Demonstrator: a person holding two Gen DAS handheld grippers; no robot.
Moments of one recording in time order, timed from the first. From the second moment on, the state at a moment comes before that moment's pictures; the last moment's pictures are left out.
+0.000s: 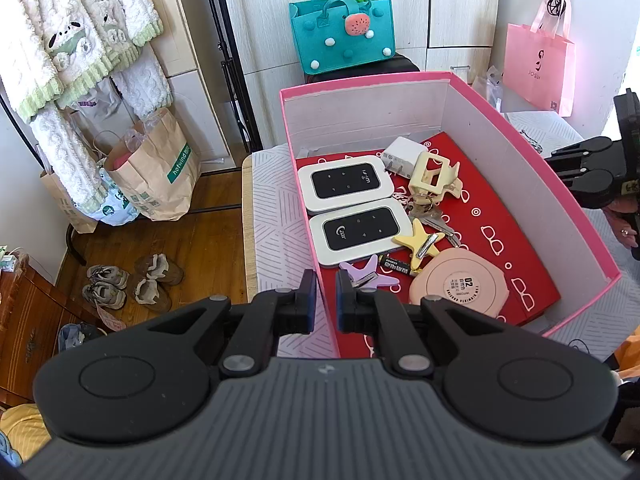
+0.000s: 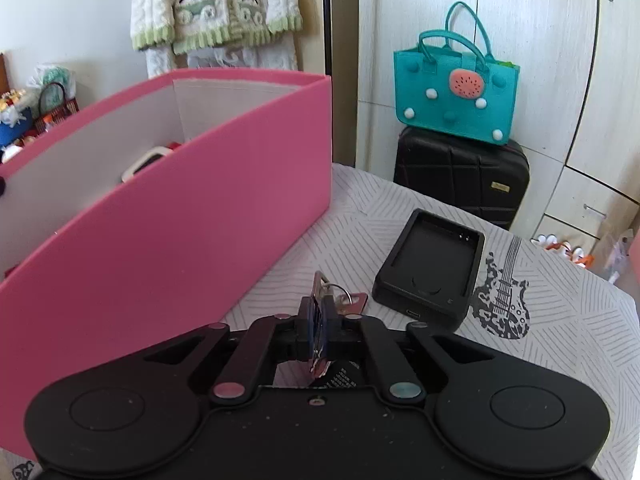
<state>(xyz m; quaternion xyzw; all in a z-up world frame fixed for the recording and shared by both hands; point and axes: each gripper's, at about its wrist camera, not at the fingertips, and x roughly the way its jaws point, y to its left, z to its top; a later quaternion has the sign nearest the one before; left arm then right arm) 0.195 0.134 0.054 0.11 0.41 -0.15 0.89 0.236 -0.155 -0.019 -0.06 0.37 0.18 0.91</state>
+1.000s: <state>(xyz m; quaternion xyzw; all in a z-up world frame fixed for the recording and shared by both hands) 0.195 0.135 0.054 0.11 0.41 -0.15 0.89 0.216 -0.191 0.021 0.06 0.34 0.19 0.92</state>
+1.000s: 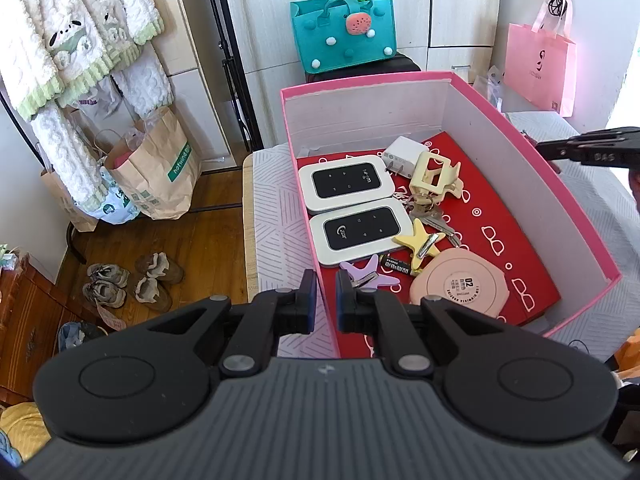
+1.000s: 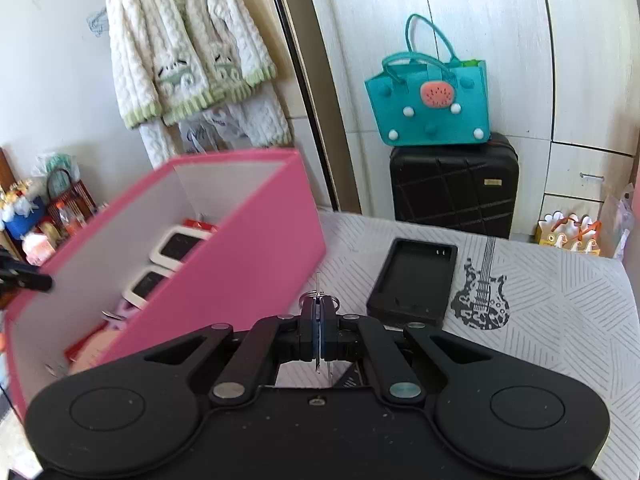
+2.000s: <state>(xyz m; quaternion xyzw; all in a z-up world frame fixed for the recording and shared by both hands) 0.202 0.134 0.053 0.10 0.41 -0.16 0.89 0.195 -0.079 0.099 0.08 0.33 0.39 0.86</state>
